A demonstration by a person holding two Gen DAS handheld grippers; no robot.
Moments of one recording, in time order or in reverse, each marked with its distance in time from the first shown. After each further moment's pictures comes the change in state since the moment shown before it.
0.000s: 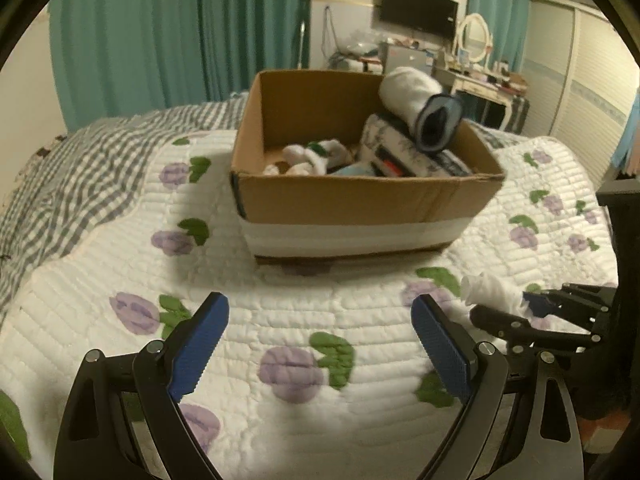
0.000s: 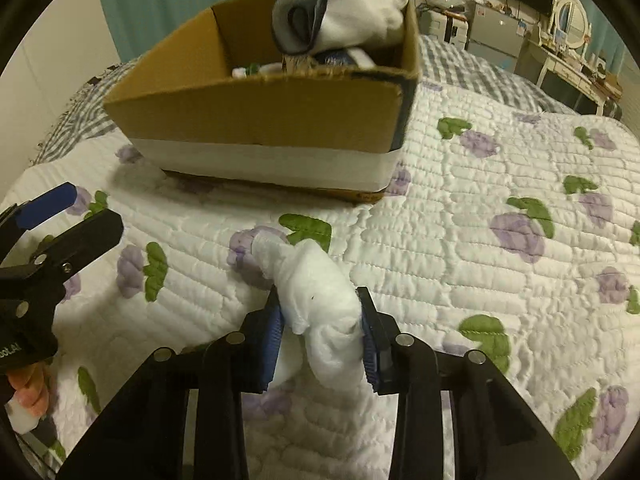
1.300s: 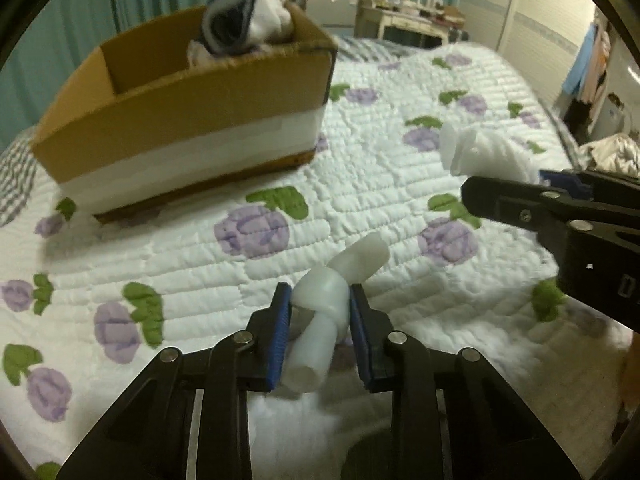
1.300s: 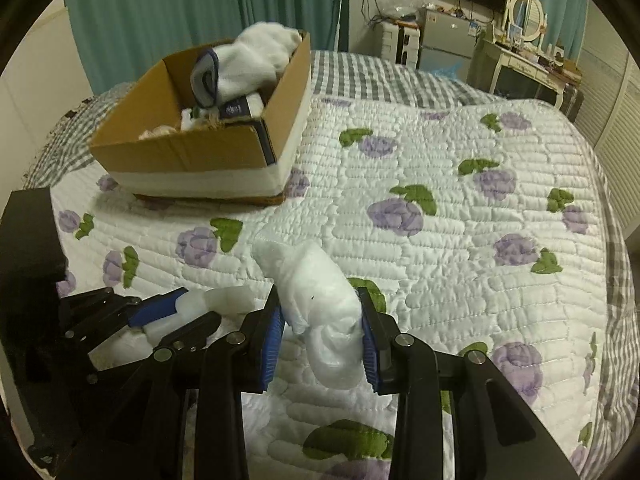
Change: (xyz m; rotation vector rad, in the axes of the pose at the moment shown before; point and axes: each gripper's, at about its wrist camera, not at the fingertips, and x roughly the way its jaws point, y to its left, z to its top) left arm 0.027 -0.105 -0.034 0.180 0.191 -0.168; right arm -0.064 -0.055 -0.018 0.097 -0.057 -0.082
